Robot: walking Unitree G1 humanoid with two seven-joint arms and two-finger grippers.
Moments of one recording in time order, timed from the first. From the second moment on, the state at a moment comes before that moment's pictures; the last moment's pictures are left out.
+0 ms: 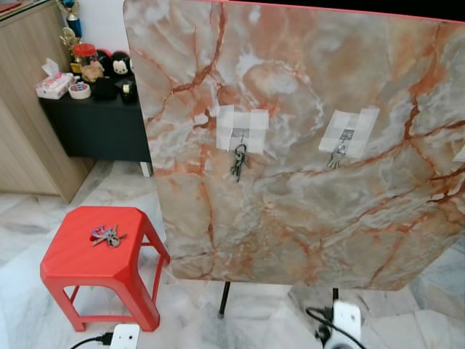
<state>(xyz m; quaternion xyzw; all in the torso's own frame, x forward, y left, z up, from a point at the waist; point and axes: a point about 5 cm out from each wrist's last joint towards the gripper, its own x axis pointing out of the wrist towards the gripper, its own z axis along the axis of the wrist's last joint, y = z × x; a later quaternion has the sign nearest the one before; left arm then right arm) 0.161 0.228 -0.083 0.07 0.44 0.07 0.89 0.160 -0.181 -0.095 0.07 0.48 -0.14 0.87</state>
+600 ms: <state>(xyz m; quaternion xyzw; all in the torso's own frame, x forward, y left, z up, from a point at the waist) 0.168 0.233 -0.079 0.08 0.43 0.07 0.90 0.167 -0.164 -0.093 0.09 0.47 -0.10 0.87</state>
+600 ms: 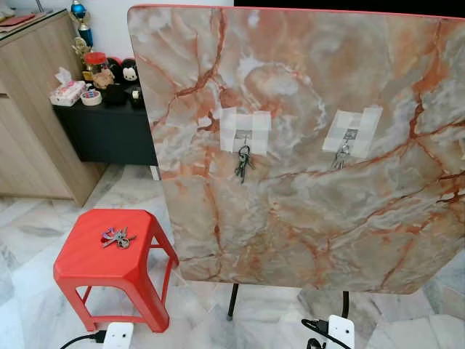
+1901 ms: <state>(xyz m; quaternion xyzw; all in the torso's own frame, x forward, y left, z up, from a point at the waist) 0.168 0.220 -0.082 0.06 0.43 0.07 0.90 0.155 -0.178 -0.097 0.09 0.48 -0.10 0.87</state>
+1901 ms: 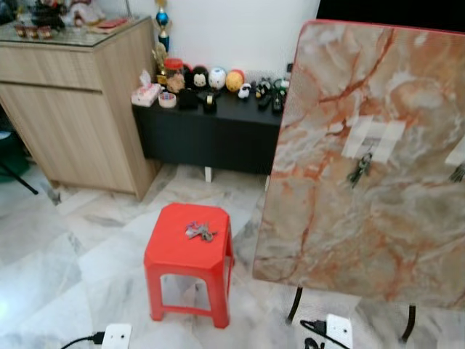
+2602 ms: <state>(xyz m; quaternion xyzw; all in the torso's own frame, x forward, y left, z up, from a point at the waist) 0.177 0.221 -0.078 0.06 0.42 0.07 0.90 0.153 -0.177 -0.098 0.08 0.48 -0.09 0.87</state>
